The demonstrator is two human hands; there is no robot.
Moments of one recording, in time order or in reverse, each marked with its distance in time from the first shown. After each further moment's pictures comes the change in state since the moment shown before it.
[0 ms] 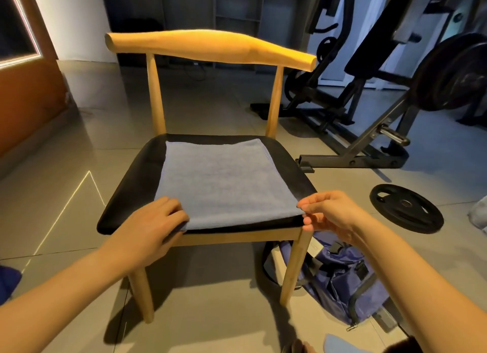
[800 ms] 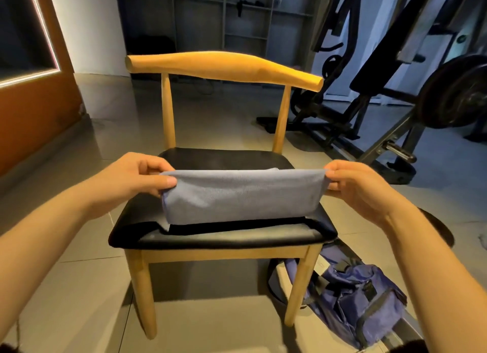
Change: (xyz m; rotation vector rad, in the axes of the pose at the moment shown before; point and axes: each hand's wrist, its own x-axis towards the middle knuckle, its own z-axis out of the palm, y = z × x) left_hand 0.055 -0.042 -0.108 -0.951 -0.094 -0.535; right_hand -0.015 -0.074 -0.025 -0.028 -0.186 -0.508
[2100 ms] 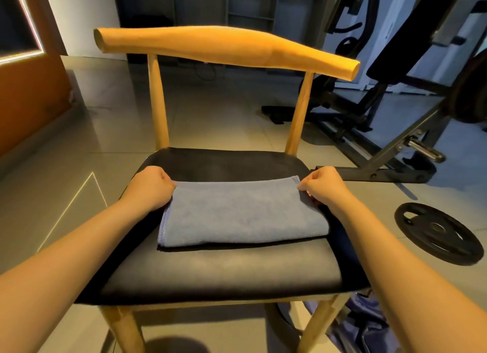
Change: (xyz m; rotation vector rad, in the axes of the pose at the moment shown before) left_hand 0.152 -0.099 0.030 0.420 0.354 -0.417; right_hand 0.176 0.083 0.039 -0.552 0.367 0.380
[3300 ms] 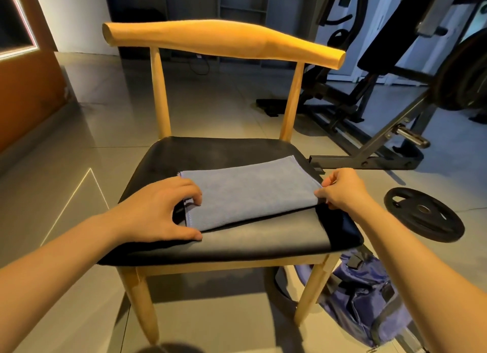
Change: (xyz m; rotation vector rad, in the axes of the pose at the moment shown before) left_hand -0.089 -0.030 -0.027 0.274 -0.228 0.932; right_hand -0.080 0.029 -0.037 -0.158 0.052 0.061
